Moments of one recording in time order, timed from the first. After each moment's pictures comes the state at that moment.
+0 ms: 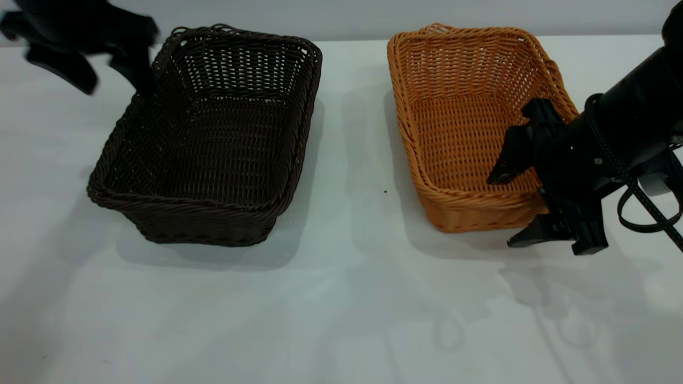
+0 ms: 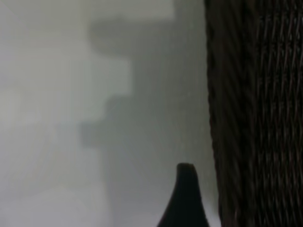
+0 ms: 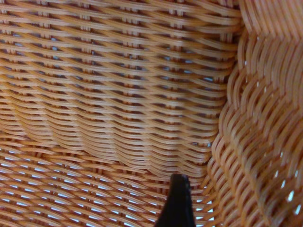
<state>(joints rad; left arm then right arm) -0.17 2.13 -1.35 -0.03 0.47 0.01 0.26 2.12 -0.76 1.82 0.23 -0.14</state>
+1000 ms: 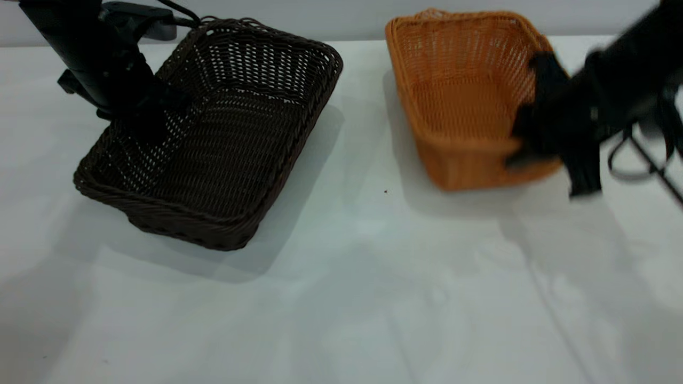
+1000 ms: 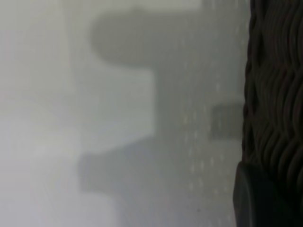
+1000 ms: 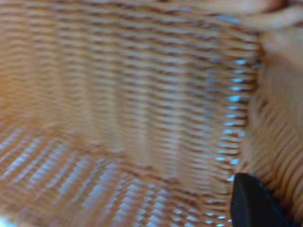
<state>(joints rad) -0.17 2.32 -1.38 -0.02 0.30 0.21 0.21 2.09 -0.92 1.80 0.15 -0.18</state>
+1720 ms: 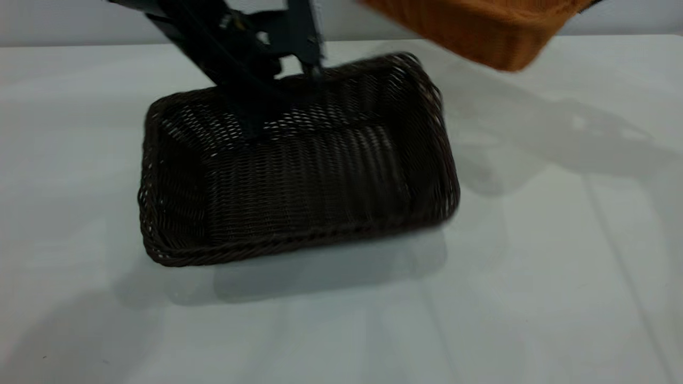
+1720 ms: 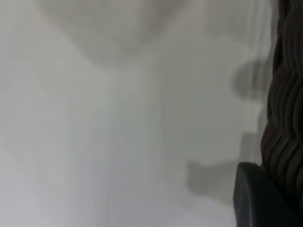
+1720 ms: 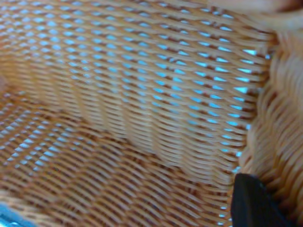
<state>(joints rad) -0.47 2.31 -1.38 0.06 0.03 1.01 -0.09 2.09 -1.50 0.73 0.95 -0.01</state>
